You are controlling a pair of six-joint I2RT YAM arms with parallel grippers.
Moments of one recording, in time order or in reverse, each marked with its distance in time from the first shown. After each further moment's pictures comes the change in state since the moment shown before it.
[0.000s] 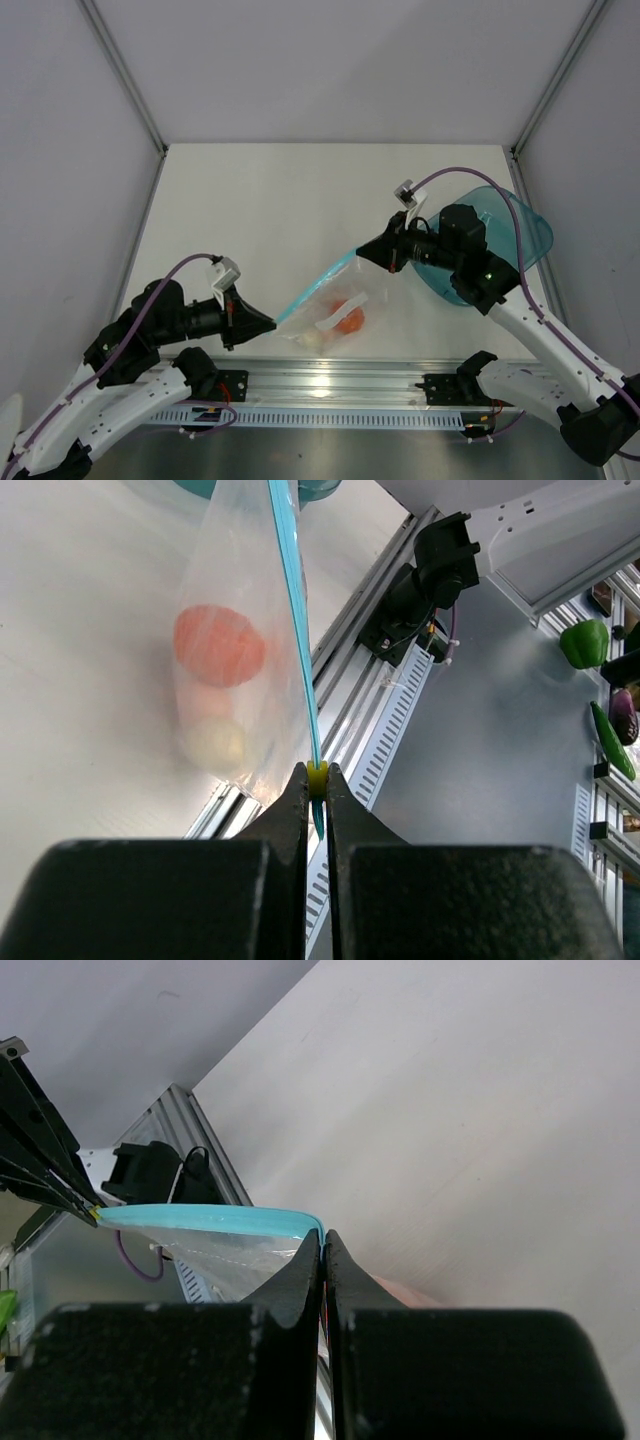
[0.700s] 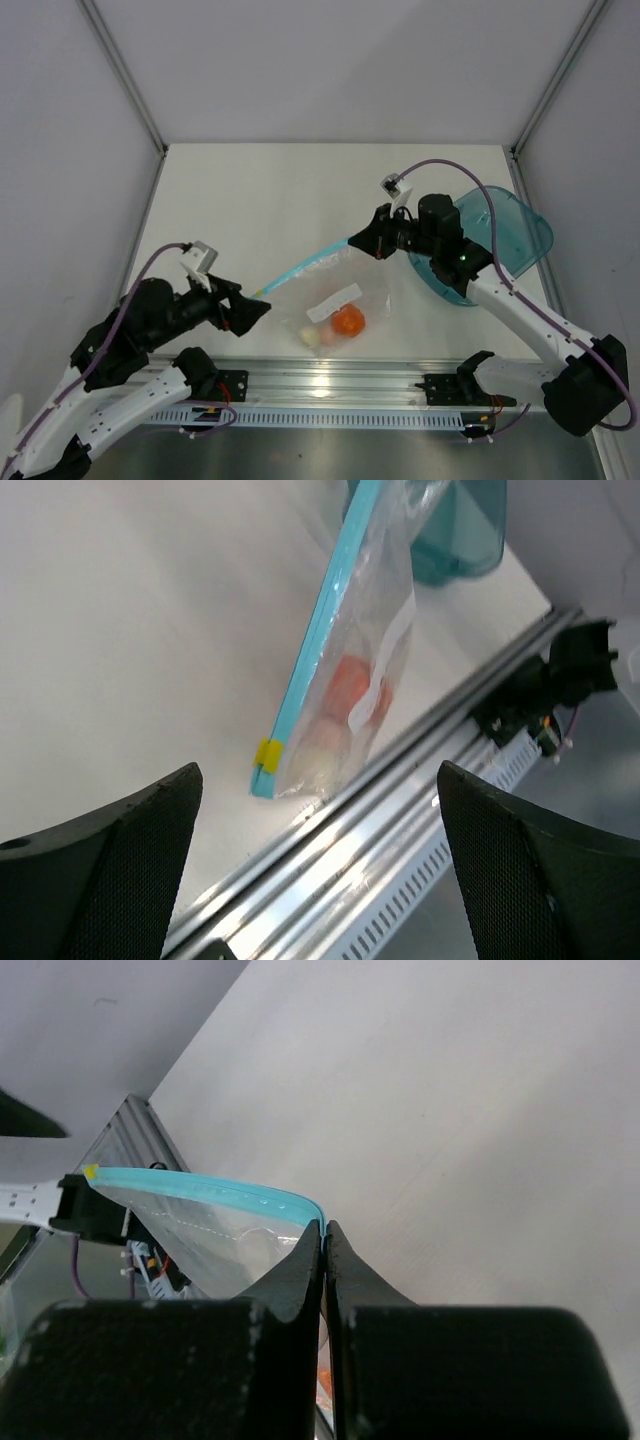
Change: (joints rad) left arm -0.001 0.042 0.086 -0.095 -0.365 -0.039; right arm -0.021 0.167 -0.012 0.121 0.033 0.032
